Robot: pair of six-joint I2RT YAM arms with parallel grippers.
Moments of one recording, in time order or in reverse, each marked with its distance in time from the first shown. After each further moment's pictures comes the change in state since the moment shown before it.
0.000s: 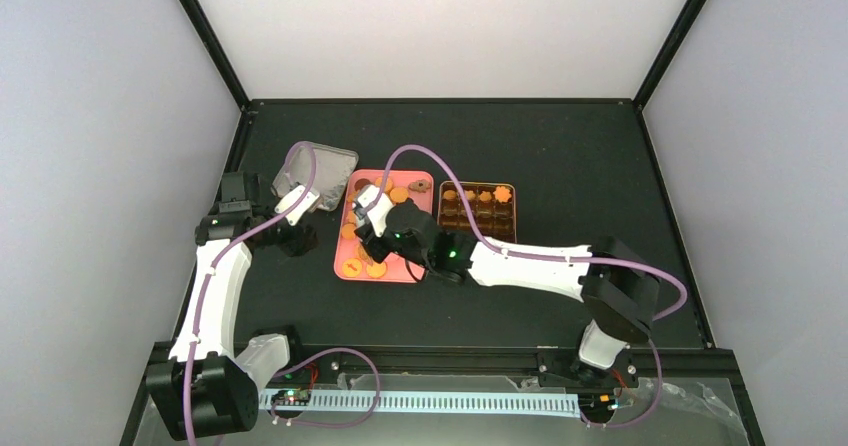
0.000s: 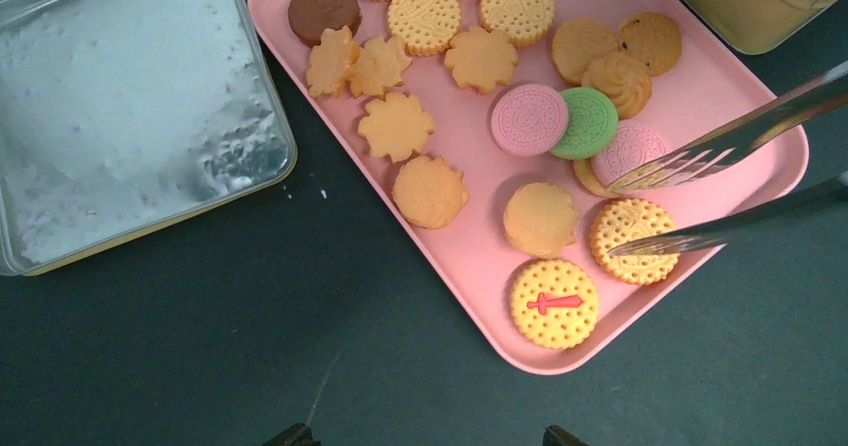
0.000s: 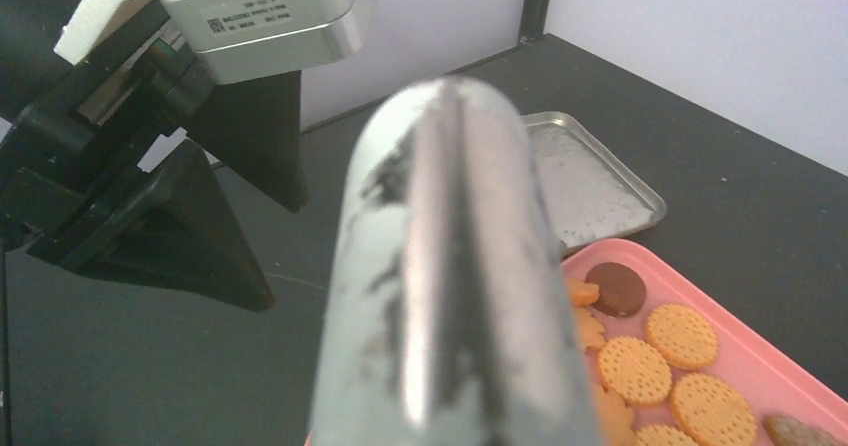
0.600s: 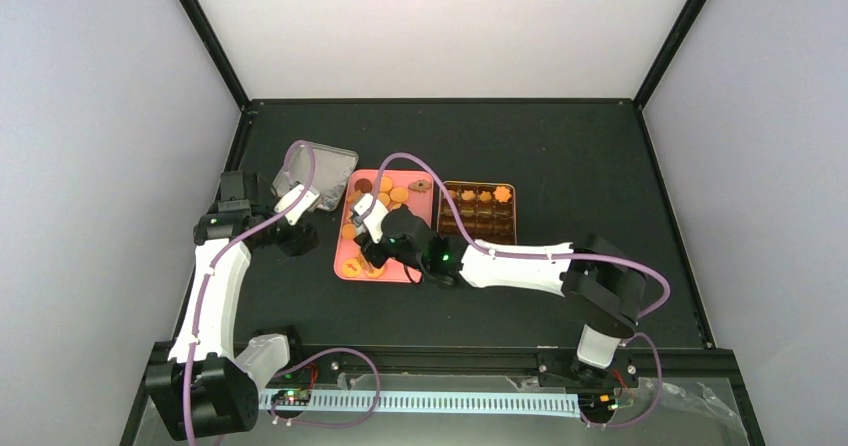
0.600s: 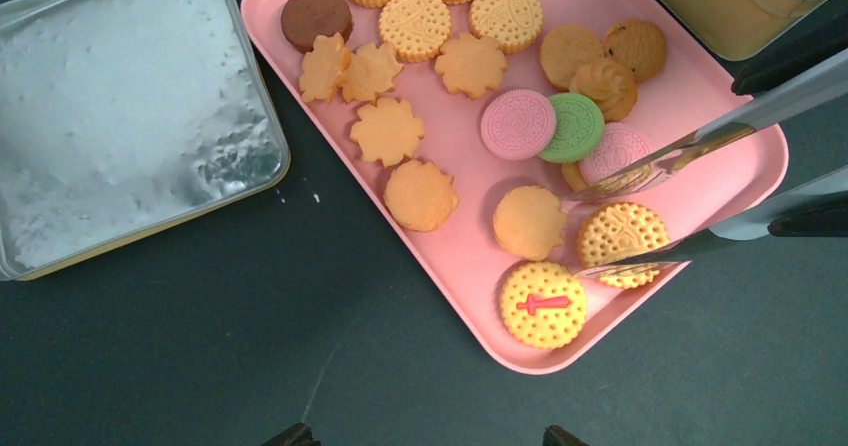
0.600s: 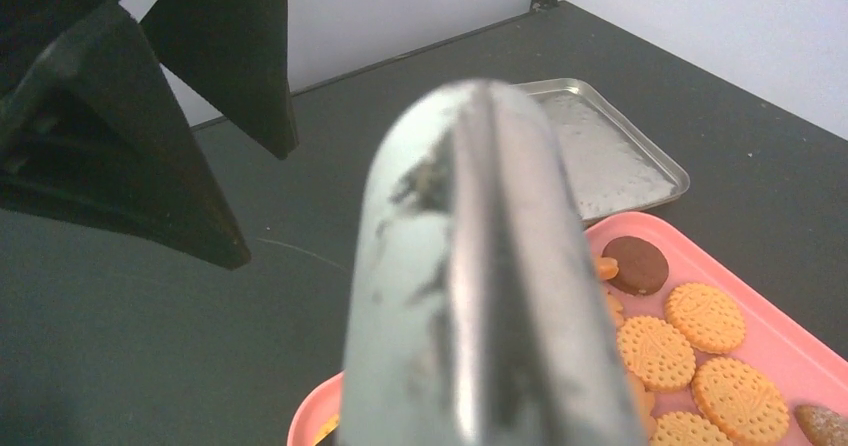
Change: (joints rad) left arm 0.000 0.000 0.013 -0.024 0.015 0.001; right arm 0.000 0.089 0.007 0.038 -0.020 -0.025
